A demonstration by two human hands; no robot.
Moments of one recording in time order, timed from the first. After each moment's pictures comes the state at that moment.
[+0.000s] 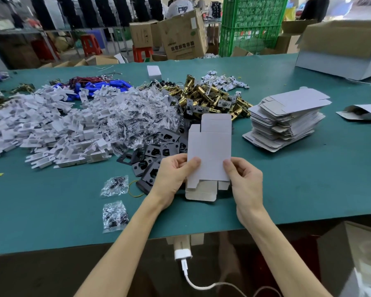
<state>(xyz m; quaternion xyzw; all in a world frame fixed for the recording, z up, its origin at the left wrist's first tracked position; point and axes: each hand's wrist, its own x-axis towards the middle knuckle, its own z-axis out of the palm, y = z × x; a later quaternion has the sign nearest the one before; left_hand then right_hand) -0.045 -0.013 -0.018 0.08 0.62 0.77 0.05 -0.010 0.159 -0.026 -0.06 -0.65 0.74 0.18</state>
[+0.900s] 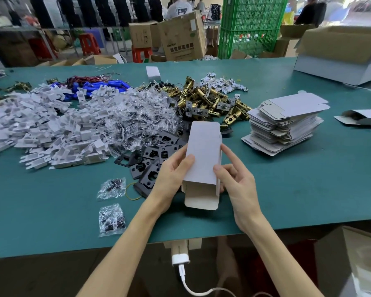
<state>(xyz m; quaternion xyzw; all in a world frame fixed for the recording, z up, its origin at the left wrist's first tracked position) -0.044 -0.011 -0.014 0.10 0.64 0.76 0.04 -0.005 0.156 -0.018 0.03 -0.64 0.76 0.11</state>
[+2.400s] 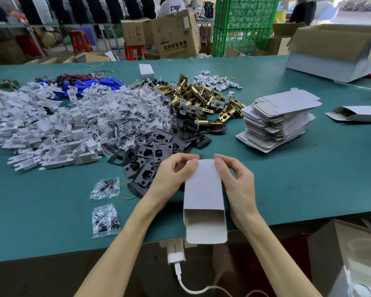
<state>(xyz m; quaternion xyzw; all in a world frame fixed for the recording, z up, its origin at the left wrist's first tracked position) -0.041 -0.008 -0.015 0.10 0.71 0.70 0.05 -0.003 0.160 -0.021 -0.04 -0.64 0.75 0.13</state>
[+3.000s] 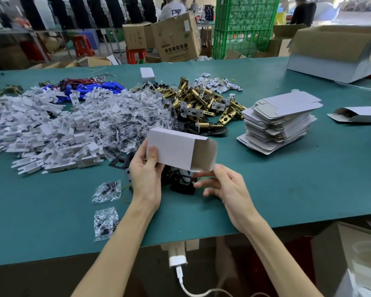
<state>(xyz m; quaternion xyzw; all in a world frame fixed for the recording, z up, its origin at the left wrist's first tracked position) -0.053 -0.025 -0.009 -0.03 0.49 0.86 -0.15 -0.002 0.153 -0.015 0.00 -0.62 0.79 0.01</state>
